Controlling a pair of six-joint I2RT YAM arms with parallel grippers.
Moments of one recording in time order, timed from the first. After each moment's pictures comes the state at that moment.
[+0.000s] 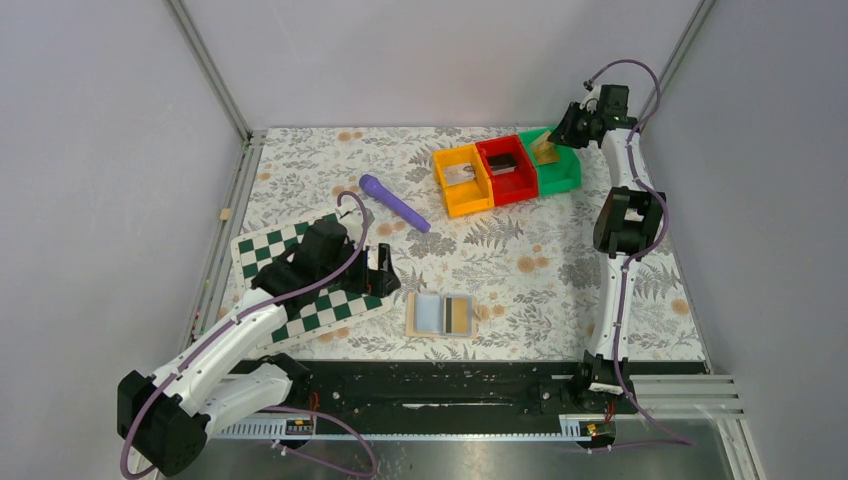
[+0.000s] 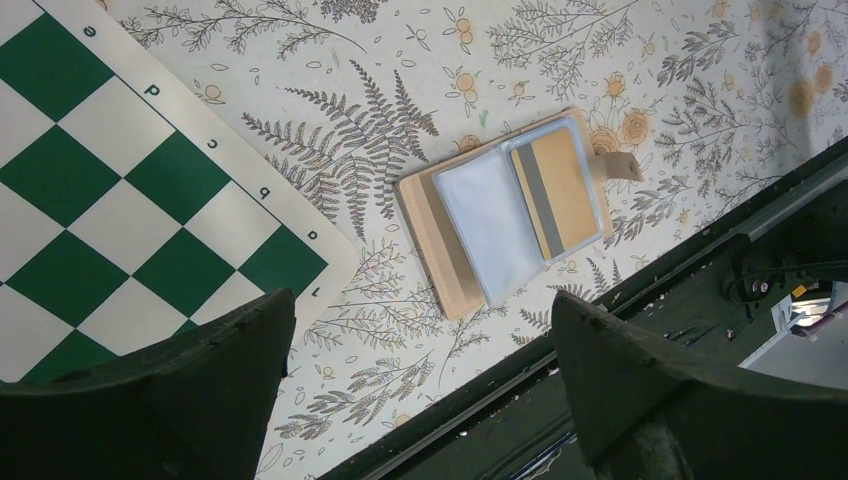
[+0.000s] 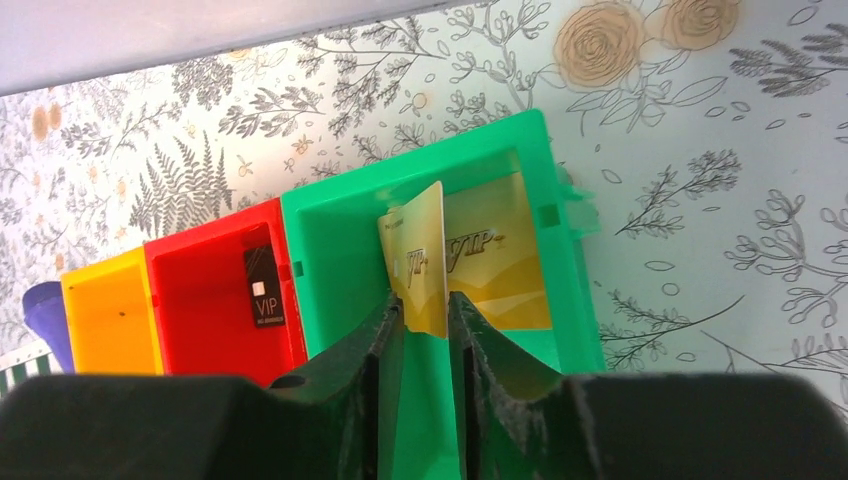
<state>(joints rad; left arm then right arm) -0.55 0.95 0.76 -0.54 0.19 -0.37 -0.13 2.57 2.44 -0.62 -0.50 0.23</state>
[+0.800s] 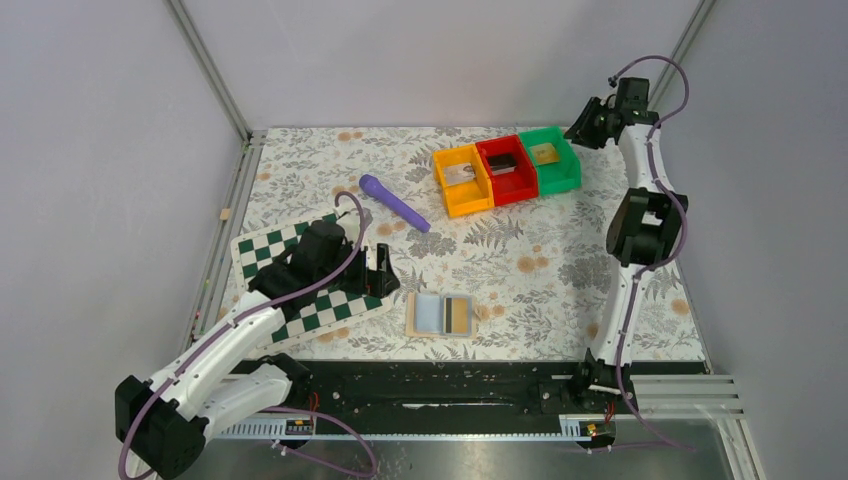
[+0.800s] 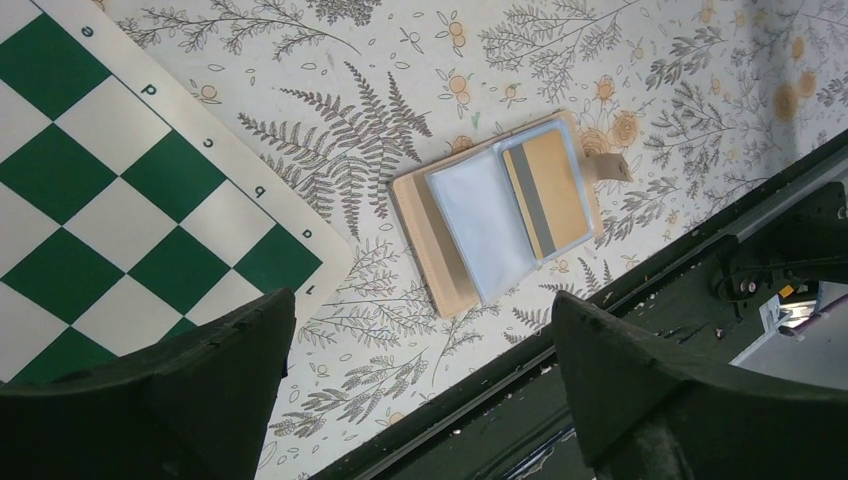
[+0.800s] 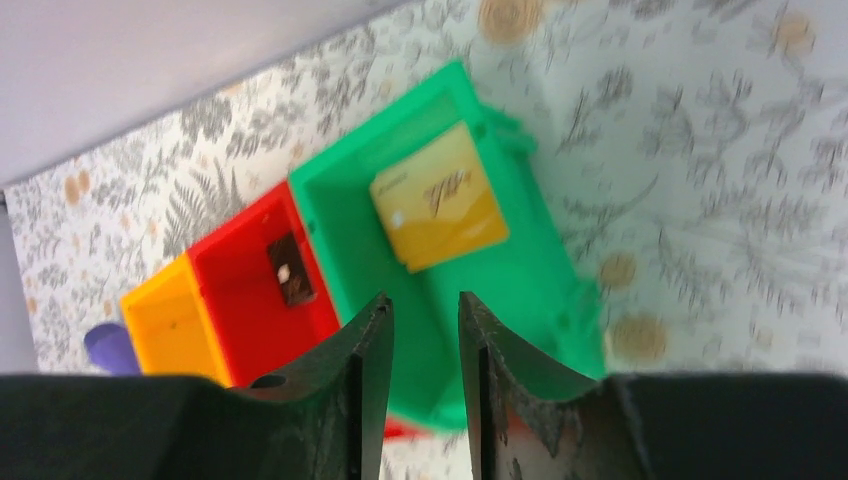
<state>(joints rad) -0.55 0.93 0.76 -0.55 0.19 -0.38 -0.17 2.42 2.32 -0.64 -0.39 0.35</state>
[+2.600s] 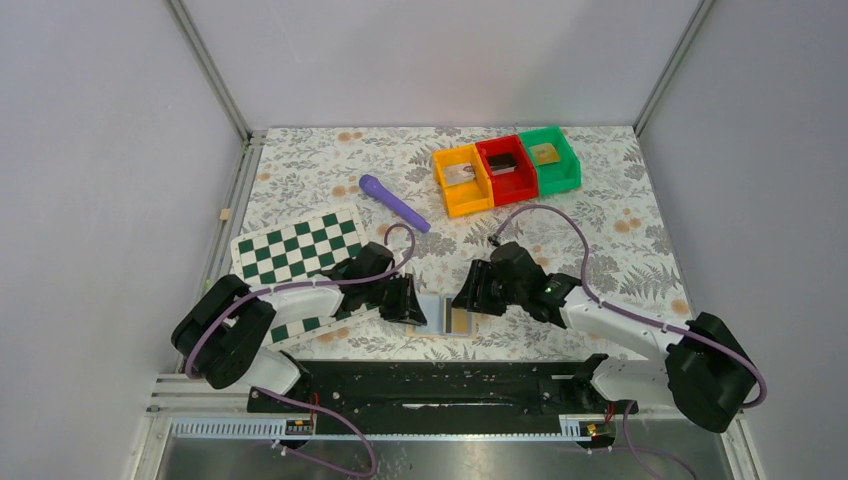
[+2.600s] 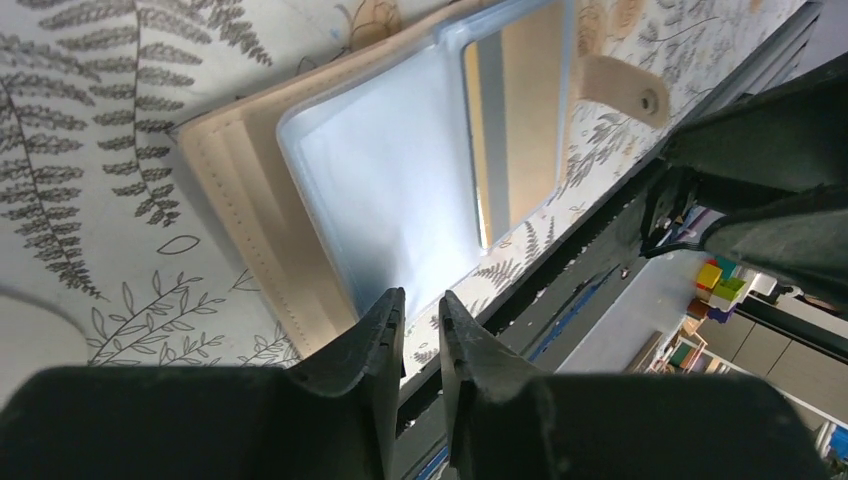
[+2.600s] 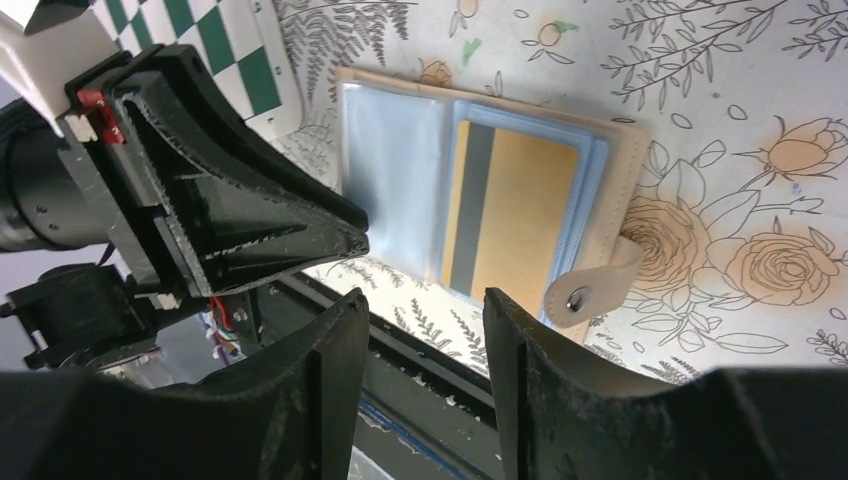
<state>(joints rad) -0.68 1.43 0.56 -0.03 0.52 -0.73 0.78 1.18 0.59 -0.20 -0.17 0.92</state>
